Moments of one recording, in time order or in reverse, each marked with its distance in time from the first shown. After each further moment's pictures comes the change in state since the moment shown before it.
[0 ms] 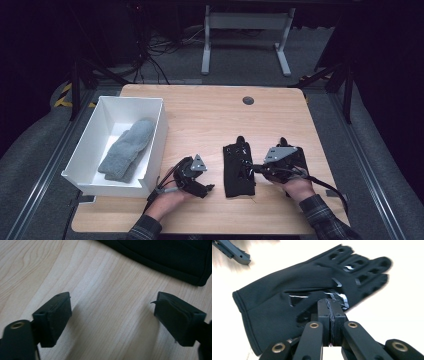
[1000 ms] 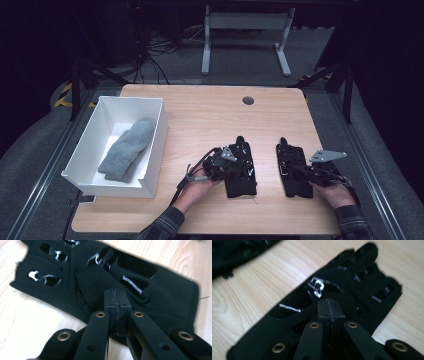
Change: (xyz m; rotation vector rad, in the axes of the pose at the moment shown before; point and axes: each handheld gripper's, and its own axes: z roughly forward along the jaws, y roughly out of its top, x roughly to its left) left arm -0.016 0.066 0.049 0.031 -0.117 0.003; right arm -0.050 -0.085 -0.066 0.050 -0.186 0.214
